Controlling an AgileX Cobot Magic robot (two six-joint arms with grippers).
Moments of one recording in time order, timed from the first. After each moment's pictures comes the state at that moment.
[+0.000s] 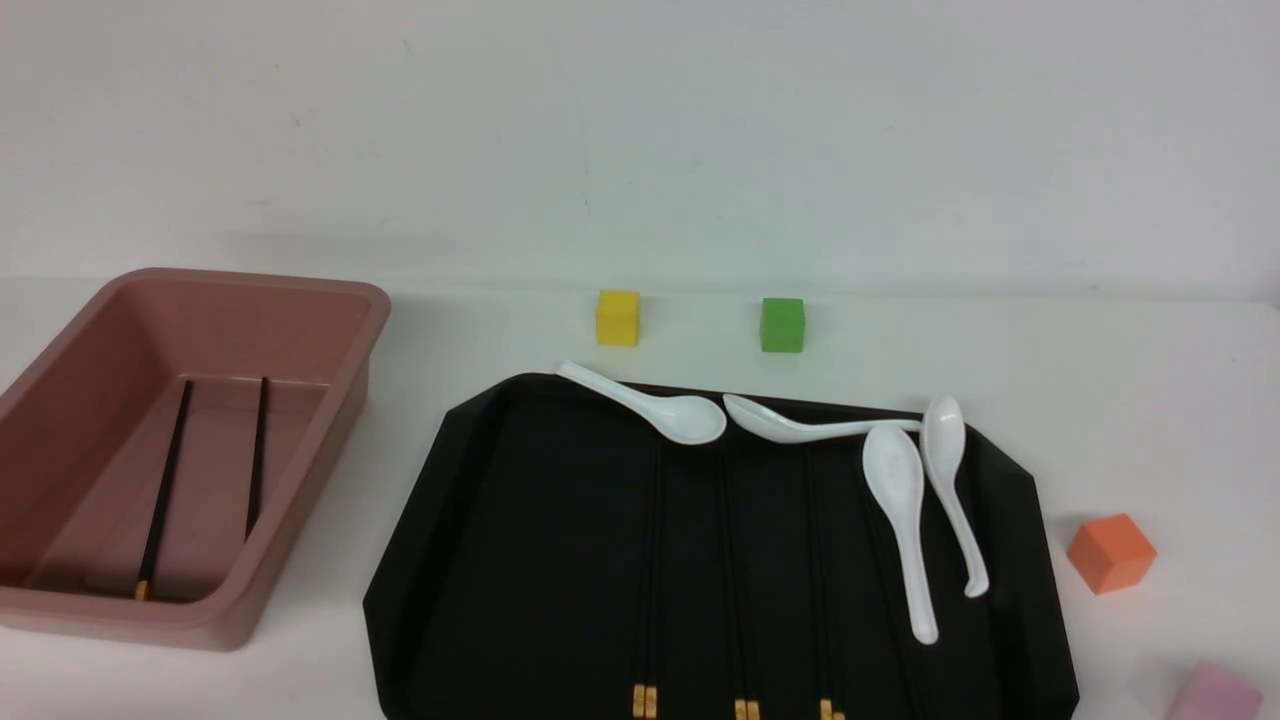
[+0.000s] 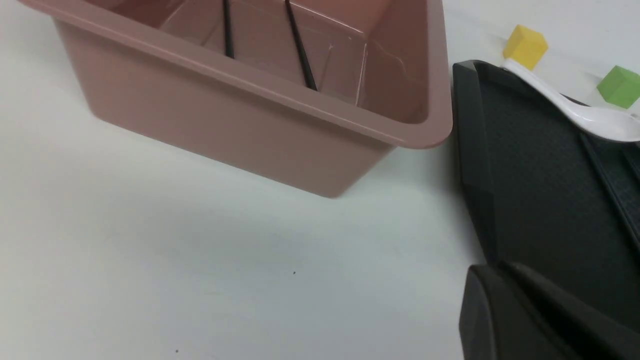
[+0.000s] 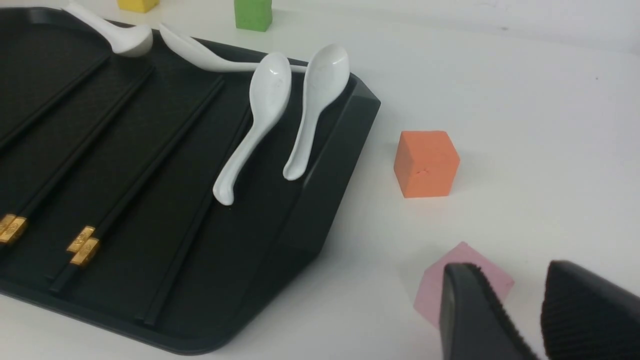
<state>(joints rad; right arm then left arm) 0.12 -0.01 0.02 -0.03 0.37 0.01 -0.13 -0.01 0.03 0.04 0.38 -0.44</state>
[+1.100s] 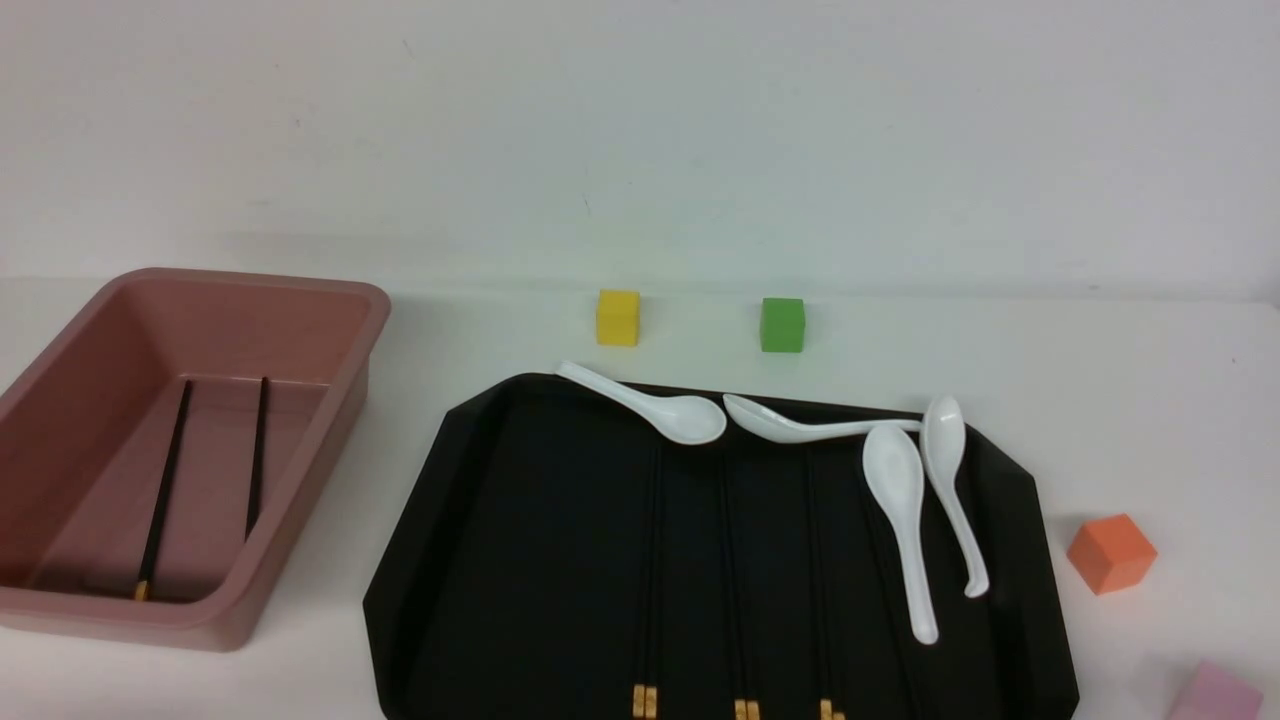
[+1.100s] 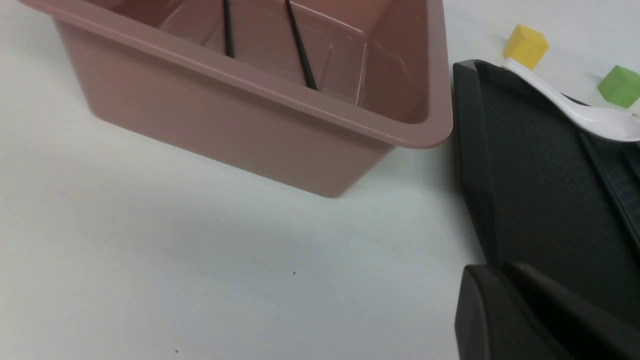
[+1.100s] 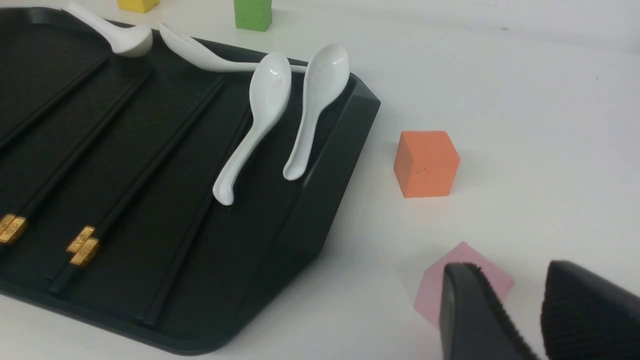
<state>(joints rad) 0.12 -0.01 0.02 -0.03 0.37 0.01 -0.13 -0.01 0.03 0.04 0.38 -0.44</state>
